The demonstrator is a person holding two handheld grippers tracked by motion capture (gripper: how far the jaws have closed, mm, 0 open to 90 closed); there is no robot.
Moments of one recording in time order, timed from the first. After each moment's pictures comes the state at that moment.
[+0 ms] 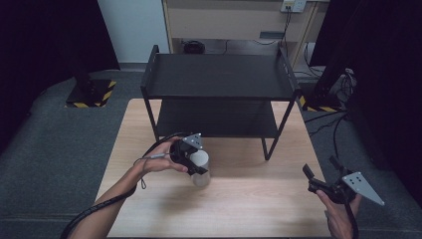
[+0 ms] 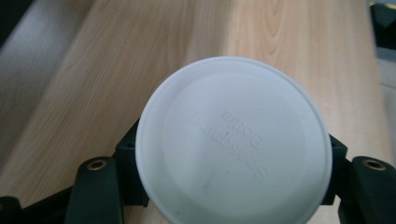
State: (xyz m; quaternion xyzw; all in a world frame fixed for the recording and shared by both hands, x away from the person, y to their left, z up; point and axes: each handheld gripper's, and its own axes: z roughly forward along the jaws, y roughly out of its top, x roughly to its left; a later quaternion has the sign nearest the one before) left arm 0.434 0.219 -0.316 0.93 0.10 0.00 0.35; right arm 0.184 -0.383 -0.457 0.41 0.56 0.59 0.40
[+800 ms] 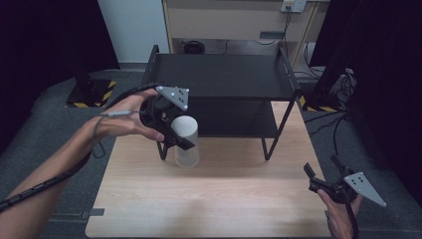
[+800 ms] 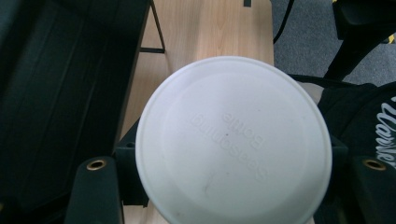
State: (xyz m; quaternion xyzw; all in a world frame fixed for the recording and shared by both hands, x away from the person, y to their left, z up) left arm 0.390 0.237 -0.085 0.94 0.04 0.02 0.33; right arm 0.183 -0.382 -0.457 0.40 0.55 0.60 0.41
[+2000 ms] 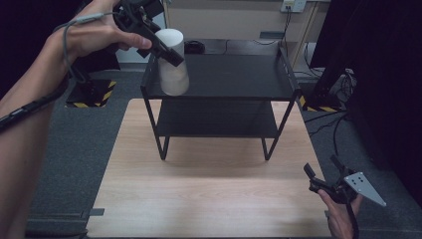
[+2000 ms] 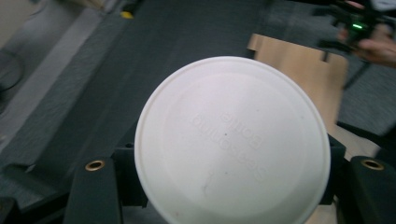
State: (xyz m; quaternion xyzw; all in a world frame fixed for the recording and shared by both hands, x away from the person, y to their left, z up) left arm 0.426 0.255 0.047 0.92 0.19 0.12 0.33; right arm 0.184 -0.385 -0.459 0.40 0.55 0.60 0.41
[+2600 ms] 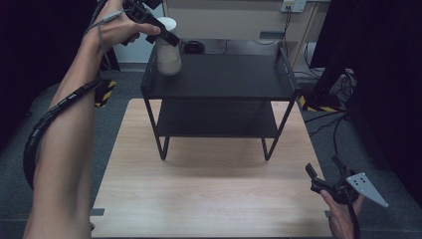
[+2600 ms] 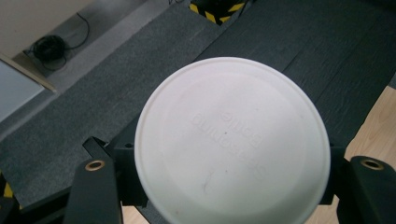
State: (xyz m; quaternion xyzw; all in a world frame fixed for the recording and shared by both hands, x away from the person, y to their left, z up) left arm 0.478 0.257 0.011 0.87 0.32 0.16 0.33; right arm 0.183 -0.387 -0.460 0.41 0.55 0.61 0.41
